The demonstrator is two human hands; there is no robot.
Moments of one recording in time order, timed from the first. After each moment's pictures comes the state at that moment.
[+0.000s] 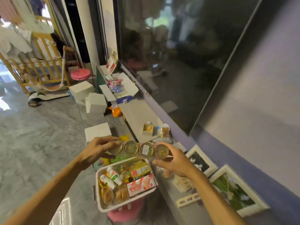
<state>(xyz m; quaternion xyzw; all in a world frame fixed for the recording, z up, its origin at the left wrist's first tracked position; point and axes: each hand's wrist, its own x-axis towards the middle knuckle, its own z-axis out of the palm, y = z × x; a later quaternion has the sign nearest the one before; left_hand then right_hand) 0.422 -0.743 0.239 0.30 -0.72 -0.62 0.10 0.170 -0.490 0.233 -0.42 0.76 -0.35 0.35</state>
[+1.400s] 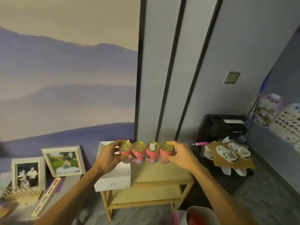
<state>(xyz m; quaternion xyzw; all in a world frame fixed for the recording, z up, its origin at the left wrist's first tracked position) 0.321 0.038 0.305 -0.25 -0.82 -0.51 -0.06 0.436 0.351 0.345 0.07 0.93 -0.36 -0.03</state>
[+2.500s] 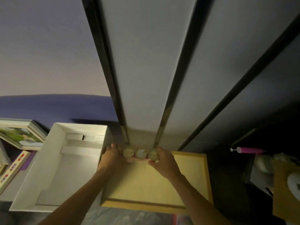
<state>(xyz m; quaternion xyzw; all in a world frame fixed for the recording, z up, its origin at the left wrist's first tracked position) 0.102 0.230 -0.038 0.04 -0.95 -0.22 -0.21 0.157 0.478 -0.042 0.11 0.92 -0.35 0.14</state>
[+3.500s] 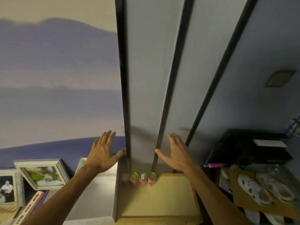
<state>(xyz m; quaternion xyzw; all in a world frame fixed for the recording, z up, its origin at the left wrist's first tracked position) 0.110 0.155 0.252 -0.17 -0.97 -0.19 -0.02 0.198 0.477 0.279 0.09 0.98 -0.19 0.03</state>
